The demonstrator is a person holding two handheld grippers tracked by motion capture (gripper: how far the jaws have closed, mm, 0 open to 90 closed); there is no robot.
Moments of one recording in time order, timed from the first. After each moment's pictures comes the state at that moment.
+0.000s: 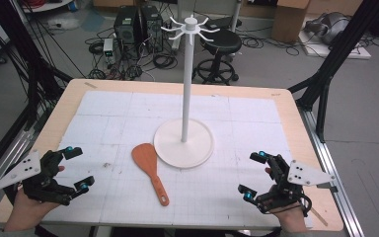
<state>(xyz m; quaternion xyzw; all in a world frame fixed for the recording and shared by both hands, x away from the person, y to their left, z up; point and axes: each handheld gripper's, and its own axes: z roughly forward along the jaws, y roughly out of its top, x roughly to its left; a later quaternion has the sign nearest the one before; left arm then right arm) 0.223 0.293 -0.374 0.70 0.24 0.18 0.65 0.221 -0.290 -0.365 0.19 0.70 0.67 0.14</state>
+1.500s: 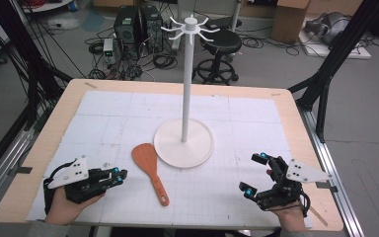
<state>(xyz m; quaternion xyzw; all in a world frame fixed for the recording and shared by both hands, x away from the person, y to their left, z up) 0.236 0.221 -0.403 0.77 0.21 0.13 0.59 0.227 -0.297 -0.378 0.23 0.71 0.65 0.13</state>
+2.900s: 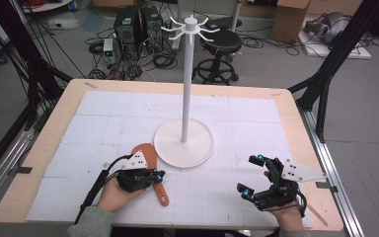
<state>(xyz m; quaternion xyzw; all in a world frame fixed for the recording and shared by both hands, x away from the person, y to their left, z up) 0.282 0.125 -0.448 0.83 0.27 0.07 0.48 0.230 -0.293 -0.386 0.24 0.72 0.64 0.12</state>
